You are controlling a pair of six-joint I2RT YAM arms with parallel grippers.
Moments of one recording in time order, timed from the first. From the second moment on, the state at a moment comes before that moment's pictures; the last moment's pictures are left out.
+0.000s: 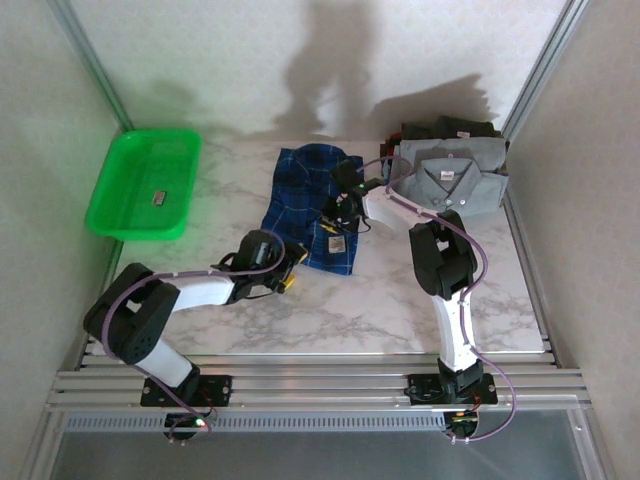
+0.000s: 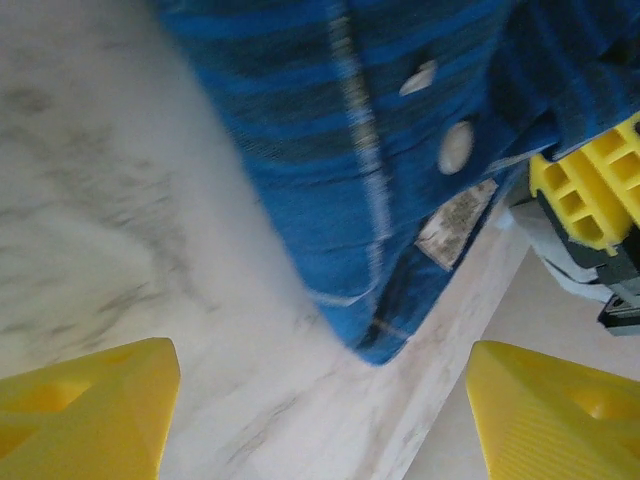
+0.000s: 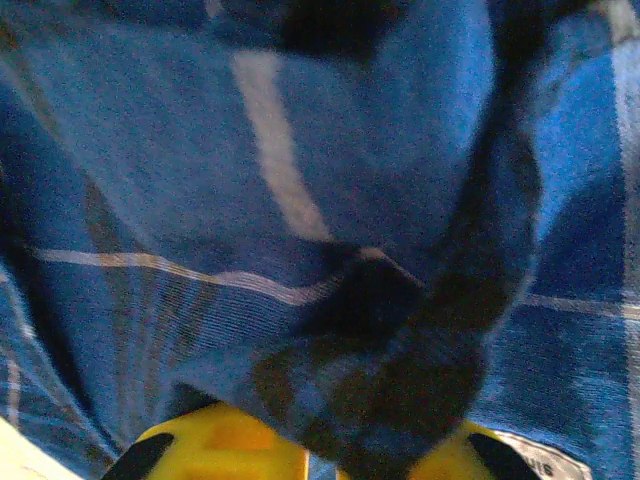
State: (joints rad) left arm -0.54 1.58 0.63 0.26 0.24 -1.47; right arm 0.55 2.15 1.68 -0.63 -0.24 0.87
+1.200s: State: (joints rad) left arm -0.54 1.85 0.90 0.11 0.13 -1.39; right arm 0.54 1.85 1.45 -0.67 -0.26 0.84
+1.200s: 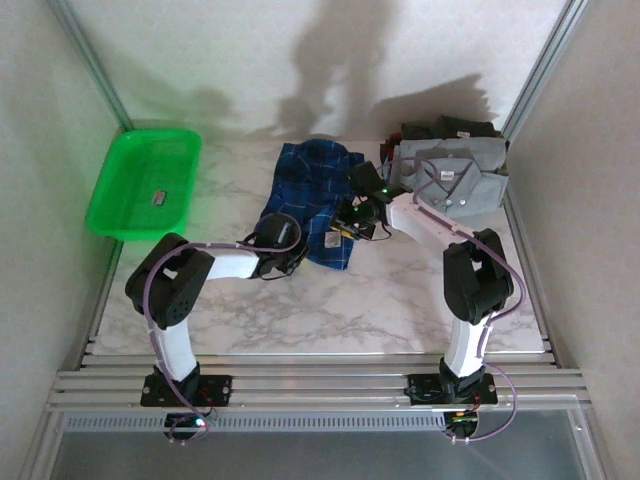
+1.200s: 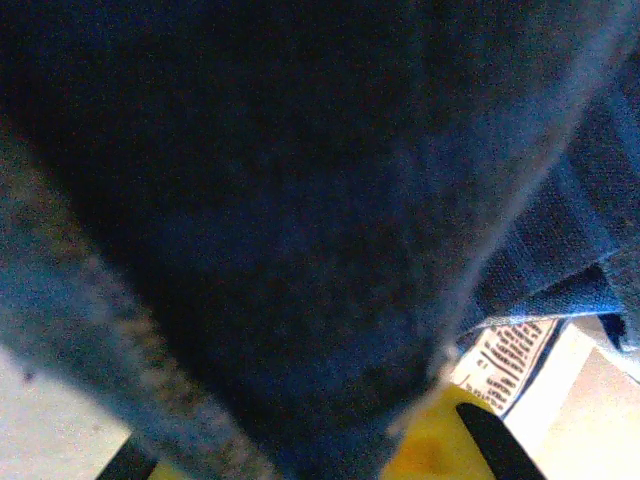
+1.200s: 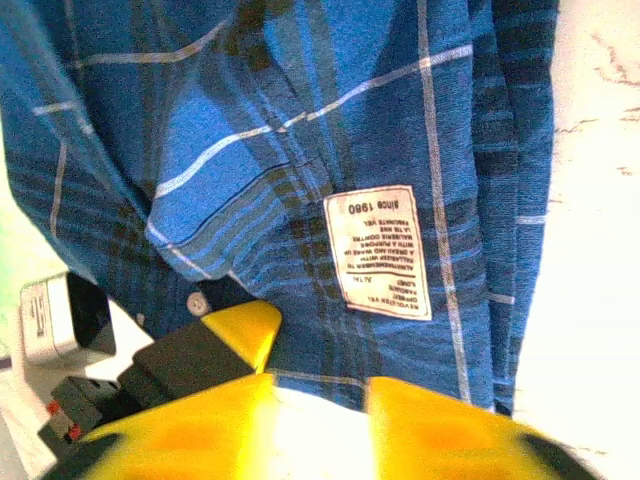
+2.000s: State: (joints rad) left arm -0.58 1.47 0.67 -0.20 0.13 -1.13; right arm 0.73 1.85 1.27 -0.48 -0.29 1.02
